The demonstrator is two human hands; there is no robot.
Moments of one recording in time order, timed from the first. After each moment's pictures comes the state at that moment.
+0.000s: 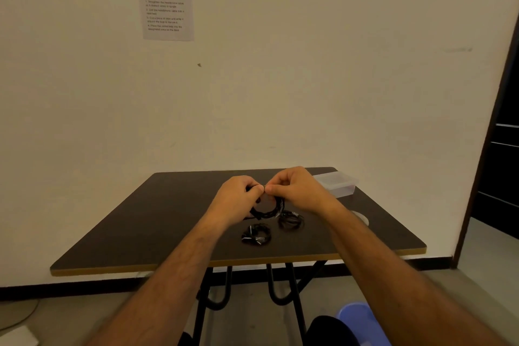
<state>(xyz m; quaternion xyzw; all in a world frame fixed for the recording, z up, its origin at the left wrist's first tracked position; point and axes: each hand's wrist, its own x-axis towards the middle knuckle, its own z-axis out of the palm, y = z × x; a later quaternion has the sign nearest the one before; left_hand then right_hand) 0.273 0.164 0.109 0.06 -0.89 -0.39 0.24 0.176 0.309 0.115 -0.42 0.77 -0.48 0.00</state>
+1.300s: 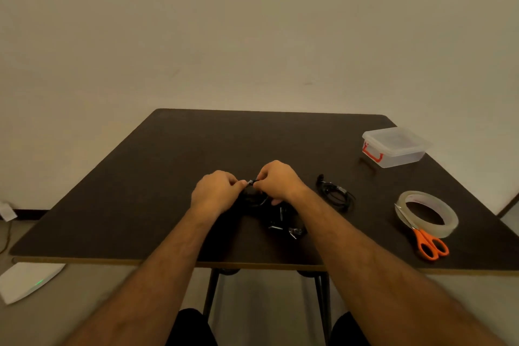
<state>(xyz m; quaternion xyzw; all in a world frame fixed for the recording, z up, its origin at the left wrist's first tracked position) 0.149 0.008 -0.008 0.30 -0.92 -0.26 0.04 0.048 0.128 0.001 -0.28 0.90 -0.29 0.17</state>
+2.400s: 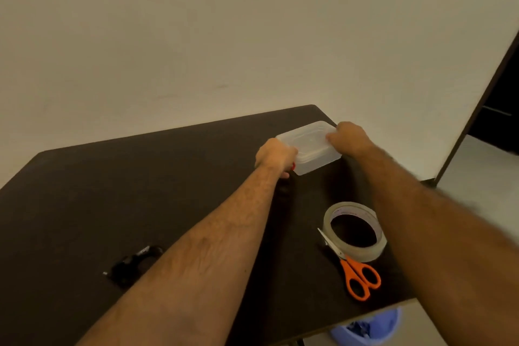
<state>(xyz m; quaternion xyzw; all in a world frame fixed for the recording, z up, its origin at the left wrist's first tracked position) -0.136 0.209 0.016 0.23 -0.85 -0.47 0.02 -0.214 0.365 0.019 -0.03 0.96 -0.27 -0.02</state>
